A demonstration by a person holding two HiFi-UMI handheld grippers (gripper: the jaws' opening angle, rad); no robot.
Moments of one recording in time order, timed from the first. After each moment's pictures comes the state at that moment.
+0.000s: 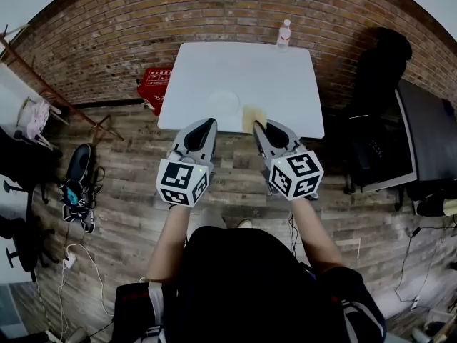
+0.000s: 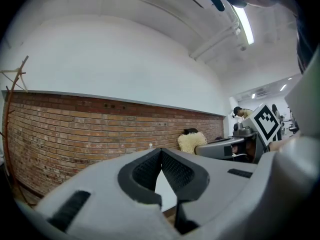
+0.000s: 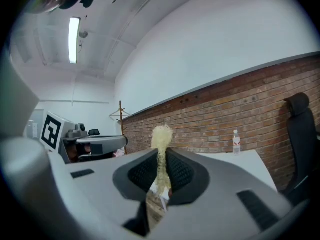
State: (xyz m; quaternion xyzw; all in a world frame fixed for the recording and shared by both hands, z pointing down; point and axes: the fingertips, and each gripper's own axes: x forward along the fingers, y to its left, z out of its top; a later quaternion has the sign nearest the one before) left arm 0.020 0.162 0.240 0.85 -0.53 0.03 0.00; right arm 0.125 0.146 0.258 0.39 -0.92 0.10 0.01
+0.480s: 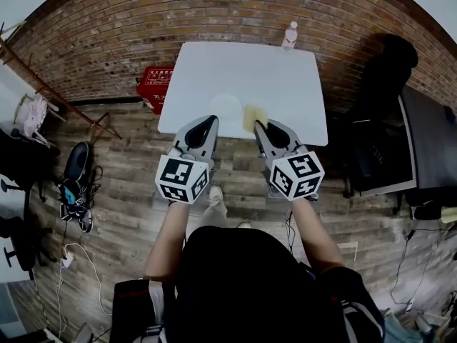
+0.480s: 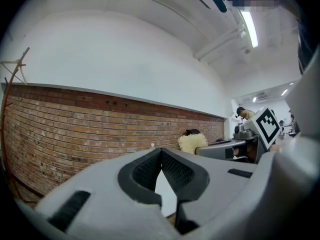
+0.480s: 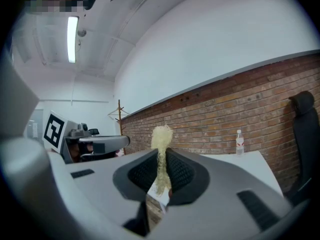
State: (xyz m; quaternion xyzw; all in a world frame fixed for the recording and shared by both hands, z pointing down) left arm 0.000 0.118 0.244 0.85 -0.52 0.03 0.02; right arm 0.103 0.107 0.260 0.38 -0.92 0.10 0.02
